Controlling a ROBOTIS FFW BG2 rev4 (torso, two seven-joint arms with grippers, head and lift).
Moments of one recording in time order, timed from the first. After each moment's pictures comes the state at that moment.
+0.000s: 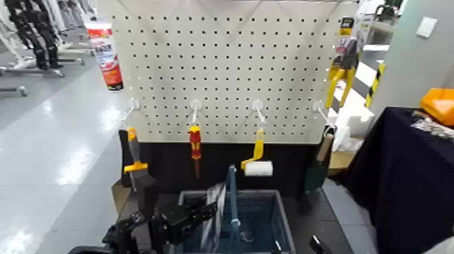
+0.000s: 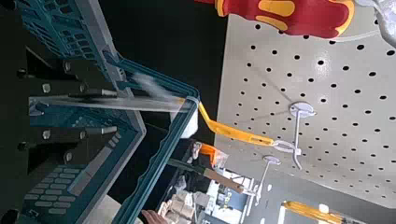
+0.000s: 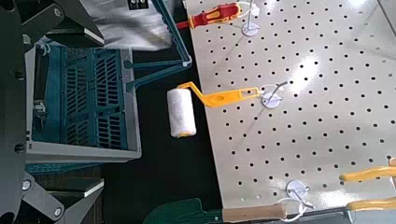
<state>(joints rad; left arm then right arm) -0.05 0.10 -0.09 -1.56 0.22 0.33 -0.77 0.44 -0.13 0.20 -1.81 -0.25 -0.17 0.06</state>
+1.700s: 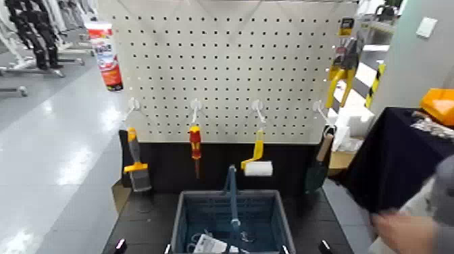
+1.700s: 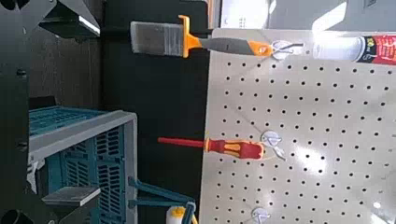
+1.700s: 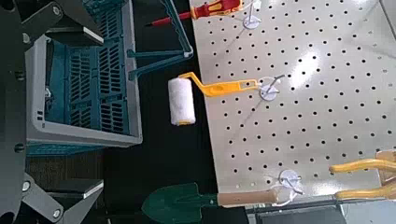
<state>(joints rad) 0.46 0.00 -0.02 -1.80 0.08 -0.19 -0.17 0.48 -0.14 0.18 -1.83 -0.21 -0.19 0.04</state>
